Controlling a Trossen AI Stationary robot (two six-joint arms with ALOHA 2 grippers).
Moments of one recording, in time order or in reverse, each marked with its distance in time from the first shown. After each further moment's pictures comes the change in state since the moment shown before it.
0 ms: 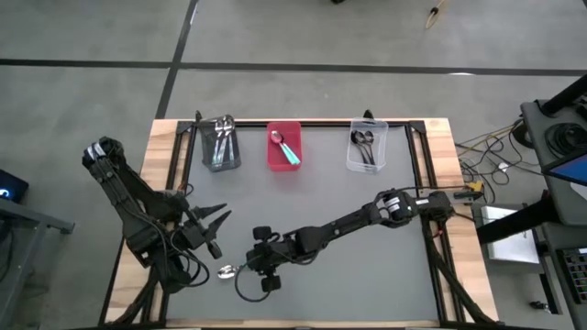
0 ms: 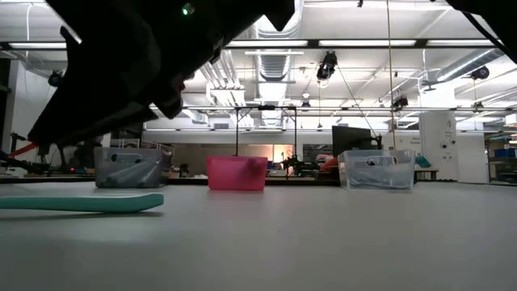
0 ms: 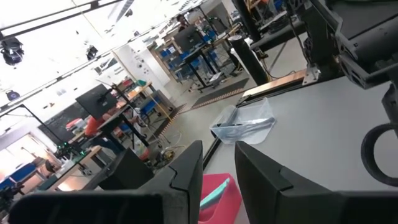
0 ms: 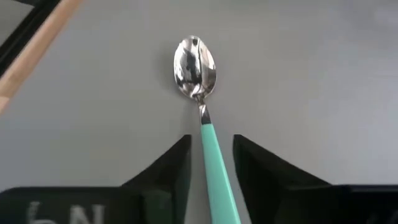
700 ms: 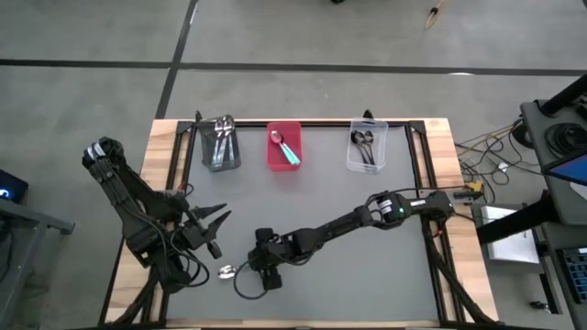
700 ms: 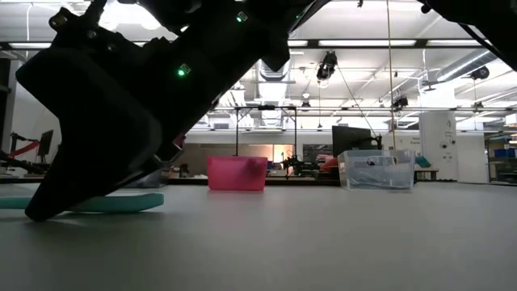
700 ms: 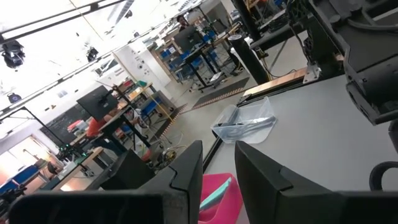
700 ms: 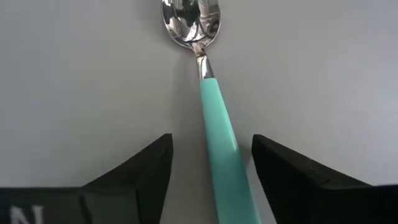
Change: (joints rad) left arm 0.000 -0.001 0.000 0.000 0.000 0.016; right arm -0.018 0.100 -0.003 -0.003 -0.012 0.022
